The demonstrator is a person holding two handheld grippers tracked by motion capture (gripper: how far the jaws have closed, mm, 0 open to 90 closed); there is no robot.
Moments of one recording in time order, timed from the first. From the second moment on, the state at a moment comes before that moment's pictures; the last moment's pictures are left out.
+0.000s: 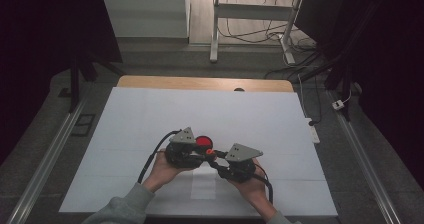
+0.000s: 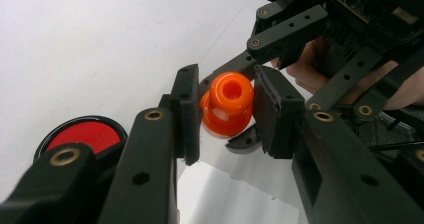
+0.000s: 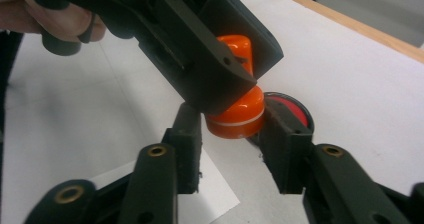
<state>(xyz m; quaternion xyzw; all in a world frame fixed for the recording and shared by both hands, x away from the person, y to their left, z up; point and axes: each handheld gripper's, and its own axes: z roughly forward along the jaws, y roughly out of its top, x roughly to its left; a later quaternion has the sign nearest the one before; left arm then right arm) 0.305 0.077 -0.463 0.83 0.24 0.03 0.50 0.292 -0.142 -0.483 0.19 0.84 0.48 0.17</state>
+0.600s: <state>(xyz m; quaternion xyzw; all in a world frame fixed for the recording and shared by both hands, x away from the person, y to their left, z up) 0.306 0.079 -0.464 0.83 0.25 0.03 0.50 0.290 -0.140 -0.484 0.18 0.85 0.47 0.18</state>
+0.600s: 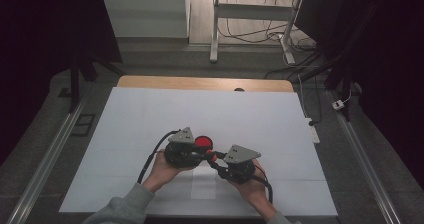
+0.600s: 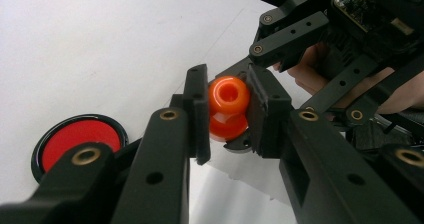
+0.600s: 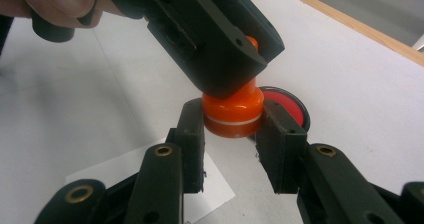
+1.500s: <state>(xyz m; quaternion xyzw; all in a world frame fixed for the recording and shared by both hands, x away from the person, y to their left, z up) 0.307 0.081 -0.467 0.82 0.26 0.01 0.51 0.289 -0.142 -0.488 0.19 0.84 0.48 0.17</state>
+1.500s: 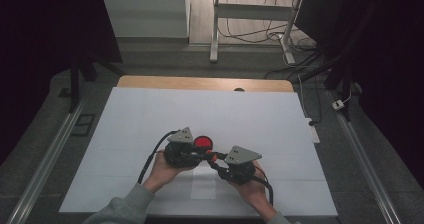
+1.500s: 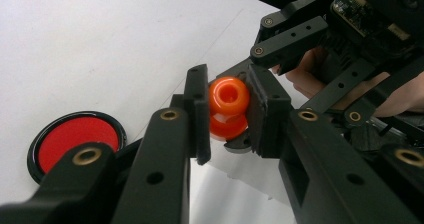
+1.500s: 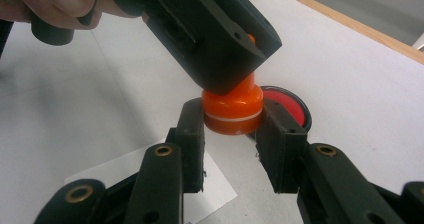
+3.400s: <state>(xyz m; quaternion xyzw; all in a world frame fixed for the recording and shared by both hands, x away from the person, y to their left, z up) 0.308 0.083 -0.469 0.82 0.26 0.01 0.51 0.286 -0.142 -0.490 0.19 0.84 0.47 0.18</state>
